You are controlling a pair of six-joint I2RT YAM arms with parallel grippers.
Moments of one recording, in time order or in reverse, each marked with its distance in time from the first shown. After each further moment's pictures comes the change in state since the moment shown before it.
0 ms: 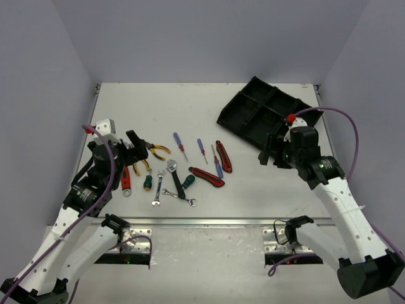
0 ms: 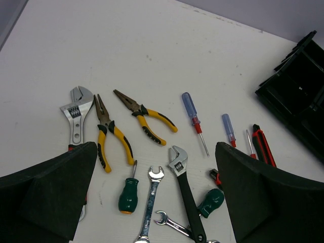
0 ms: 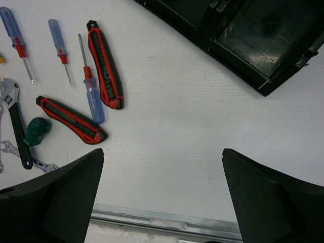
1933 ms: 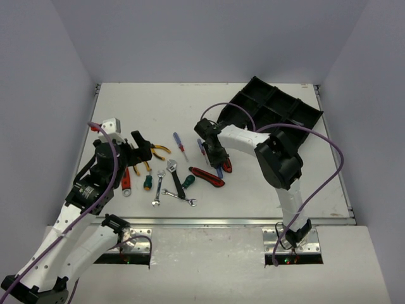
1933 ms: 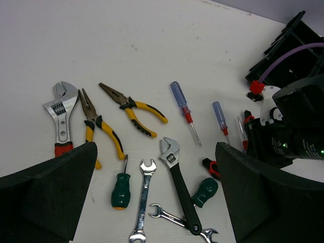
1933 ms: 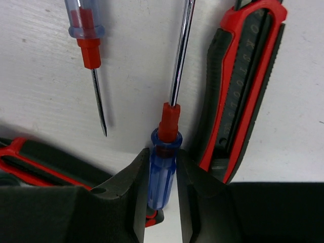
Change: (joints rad) left arm 0.000 0.023 -0.003 0.008 0.079 0.007; right arm 0.442 1.220 0.624 -0.030 0.124 0.009
